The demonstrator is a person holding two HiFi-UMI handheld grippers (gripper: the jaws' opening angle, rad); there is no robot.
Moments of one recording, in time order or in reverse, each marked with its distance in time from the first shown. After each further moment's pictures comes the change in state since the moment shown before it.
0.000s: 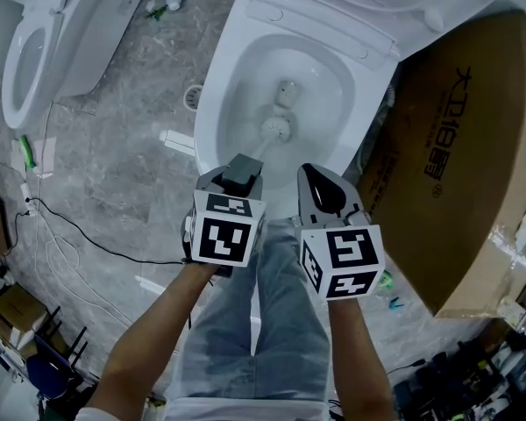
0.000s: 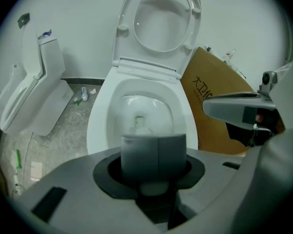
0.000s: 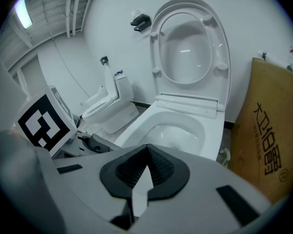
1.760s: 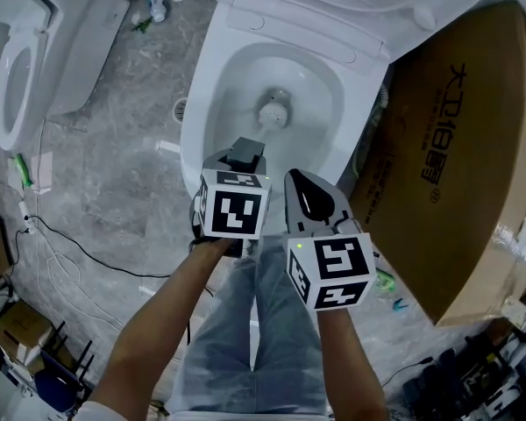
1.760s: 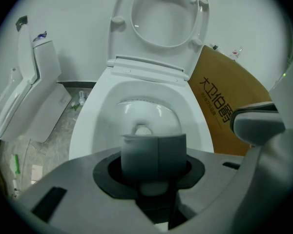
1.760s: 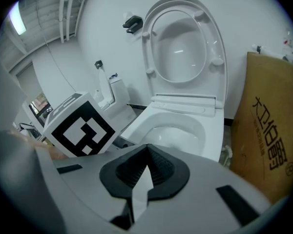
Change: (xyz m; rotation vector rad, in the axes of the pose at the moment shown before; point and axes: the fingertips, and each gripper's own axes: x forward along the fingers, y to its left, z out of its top) left arm 0.064 0.002 0.046 0.010 -0.042 0.014; right arm 0.015 -0.009 0.007 0.066 -0.026 -0.015
